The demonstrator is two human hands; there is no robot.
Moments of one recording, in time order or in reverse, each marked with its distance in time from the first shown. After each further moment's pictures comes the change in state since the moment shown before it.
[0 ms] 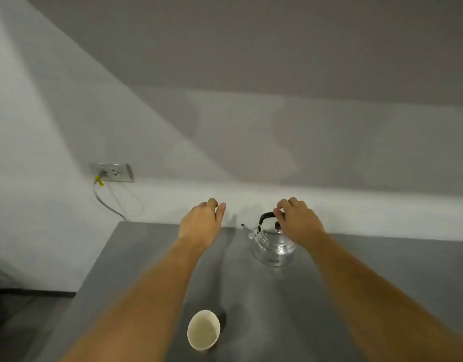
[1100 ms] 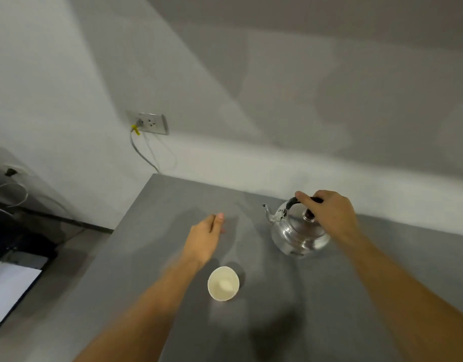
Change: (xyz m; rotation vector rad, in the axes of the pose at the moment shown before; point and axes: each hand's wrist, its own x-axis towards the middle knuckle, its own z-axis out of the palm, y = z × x) left_hand -0.106 -0.081 0.063 -0.602 -0.130 -0.378; right_hand -0.032 -0.011 0.018 0.389 -0.013 0.182
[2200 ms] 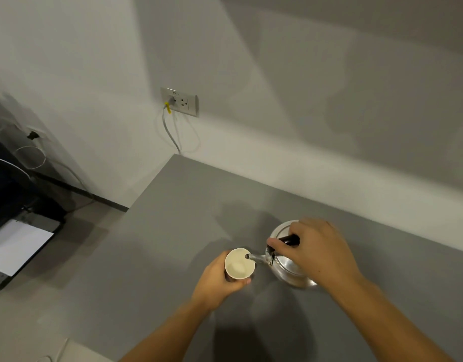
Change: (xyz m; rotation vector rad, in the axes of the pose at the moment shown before) left_hand -0.096 -0.098 0.047 -0.166 -0.057 0.099; right_hand -0.129 -0.083 0.012 -0.457 -0.082 -0.510
